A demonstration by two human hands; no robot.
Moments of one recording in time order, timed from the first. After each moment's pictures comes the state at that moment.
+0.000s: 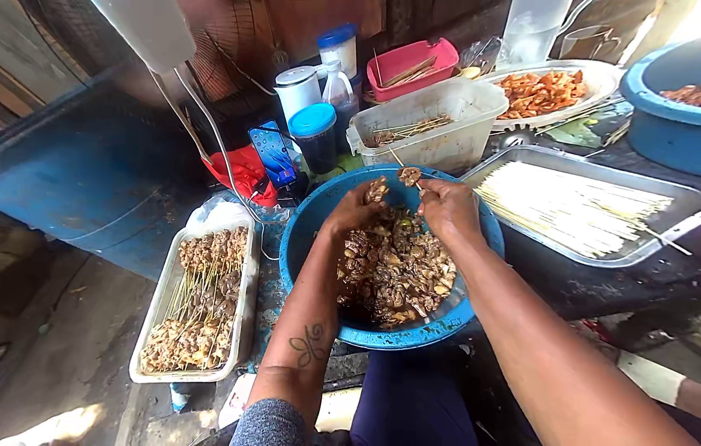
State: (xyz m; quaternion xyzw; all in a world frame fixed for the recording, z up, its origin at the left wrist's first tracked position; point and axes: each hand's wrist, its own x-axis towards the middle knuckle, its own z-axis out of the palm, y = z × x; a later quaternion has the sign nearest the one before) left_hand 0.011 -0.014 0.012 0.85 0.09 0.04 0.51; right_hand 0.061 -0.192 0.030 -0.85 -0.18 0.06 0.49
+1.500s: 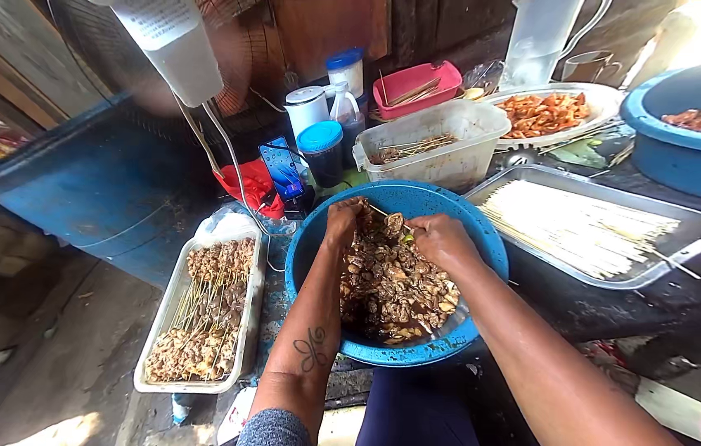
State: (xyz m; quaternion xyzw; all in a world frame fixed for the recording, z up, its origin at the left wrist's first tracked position) left_hand 0.021 -0.007 -0.002 0.60 0.26 0.19 0.73; right_hand 0.055 -0.192 0.029 -0.89 -0.25 0.16 0.35
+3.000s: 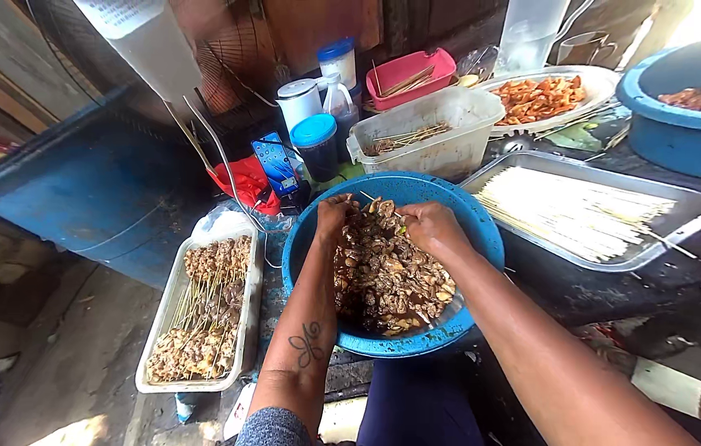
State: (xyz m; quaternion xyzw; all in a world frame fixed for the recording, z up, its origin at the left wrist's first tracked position) left_hand 0.014 0.003 -0.004 0.68 0.29 0.18 0.65; right_hand 0.053 -0.188 0.030 -0.86 -0.26 0.15 0.40
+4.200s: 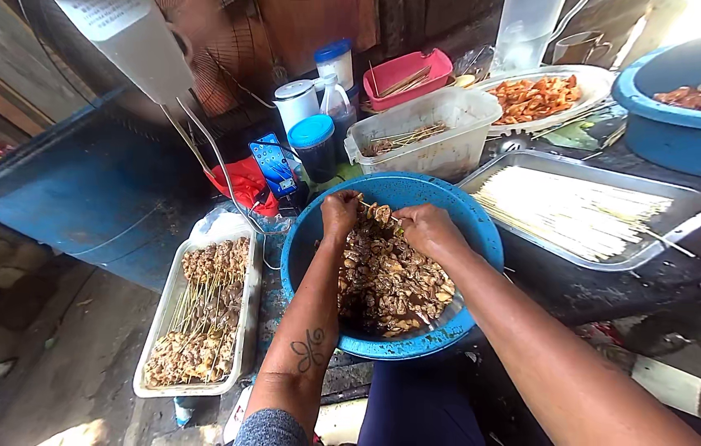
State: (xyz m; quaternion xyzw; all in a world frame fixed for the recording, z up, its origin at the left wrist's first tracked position) left_hand 0.019 -0.009 0.002 0.80 0.25 0.21 0.50; right_hand 0.054 -0.187 0.026 -0.87 -0.29 0.15 0.36
